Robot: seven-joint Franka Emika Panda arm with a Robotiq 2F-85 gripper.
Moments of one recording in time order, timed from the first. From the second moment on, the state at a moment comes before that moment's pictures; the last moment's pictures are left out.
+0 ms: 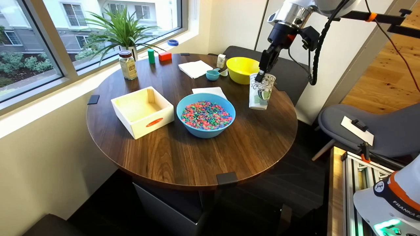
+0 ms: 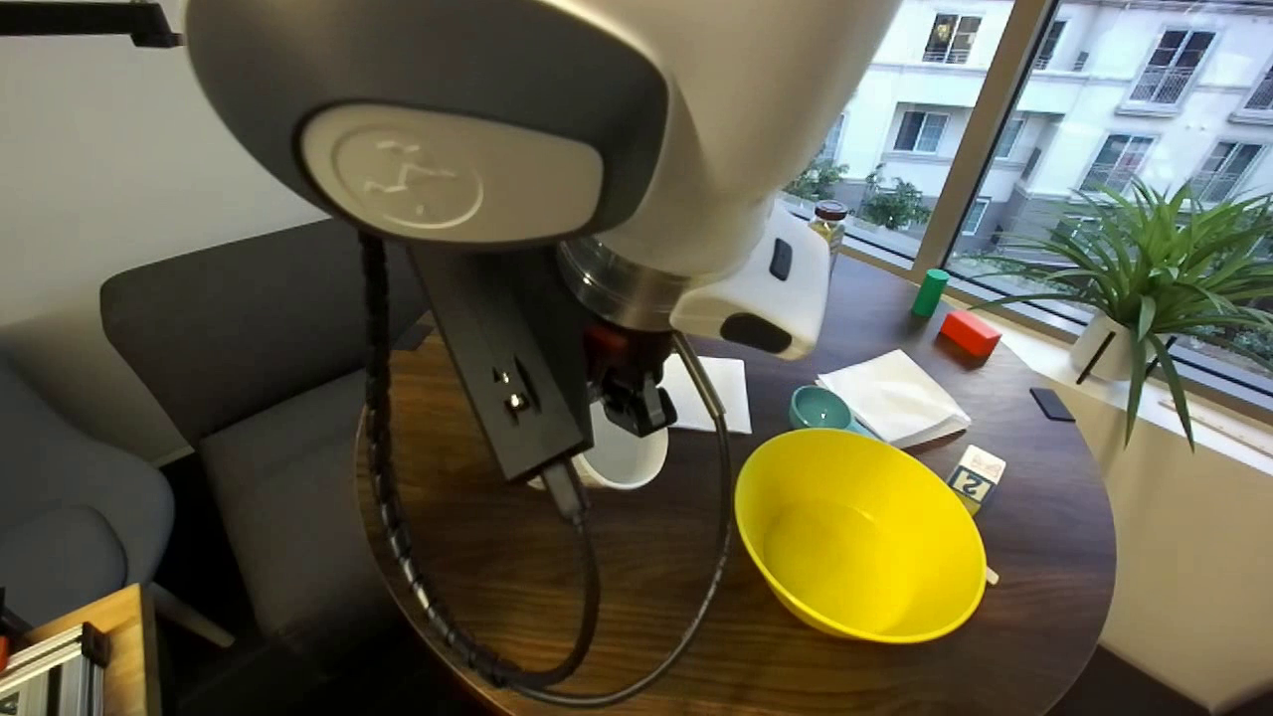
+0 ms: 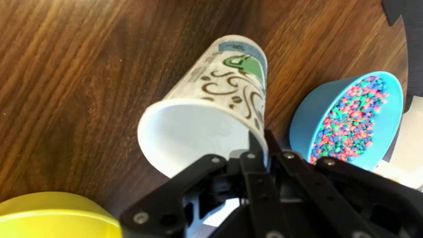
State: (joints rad) arm -0.10 -0.11 -0.14 -2.14 0.47 2.00 -0.36
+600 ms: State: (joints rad) arm -0.03 -0.16 0.01 -2.13 0.07 2.00 0.02
